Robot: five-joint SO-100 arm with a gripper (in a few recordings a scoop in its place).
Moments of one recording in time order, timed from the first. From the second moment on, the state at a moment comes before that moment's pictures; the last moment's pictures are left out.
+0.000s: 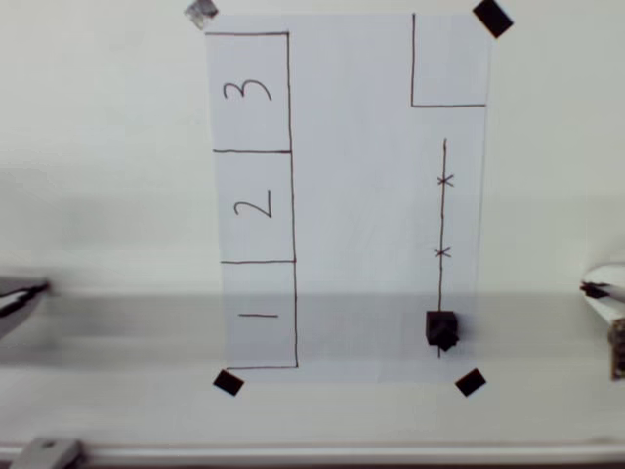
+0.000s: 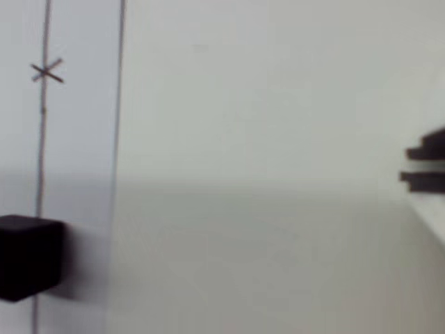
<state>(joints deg) -4.4 177.6 176.5 73.7 -0.4</state>
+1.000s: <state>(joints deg) -9.9 111.9 124.1 65.6 10.6</state>
